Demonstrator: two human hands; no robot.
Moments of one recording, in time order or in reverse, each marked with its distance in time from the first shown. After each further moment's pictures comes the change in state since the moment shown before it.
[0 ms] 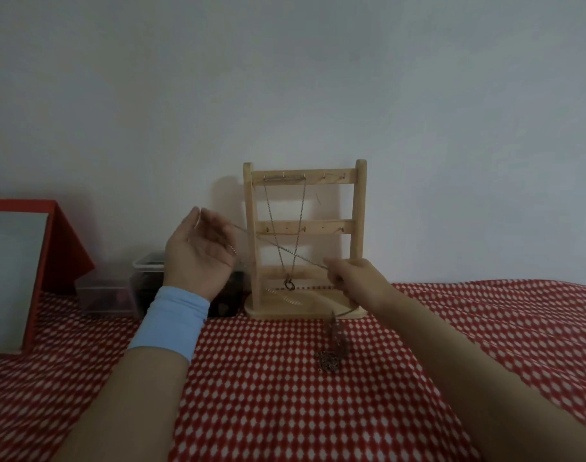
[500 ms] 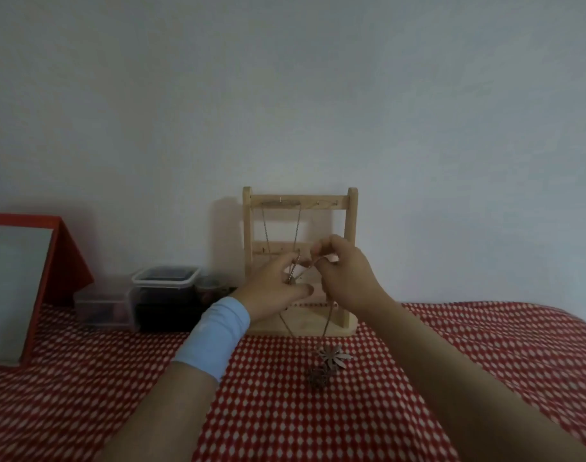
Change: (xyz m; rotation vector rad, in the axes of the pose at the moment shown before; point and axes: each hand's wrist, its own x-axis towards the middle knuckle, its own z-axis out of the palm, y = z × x) left_hand -0.008 -0.064 0.046 1.802 -0.191 -0.132; right_hand 0.002 -0.046 -0.004 -0.062 0.208 -0.295
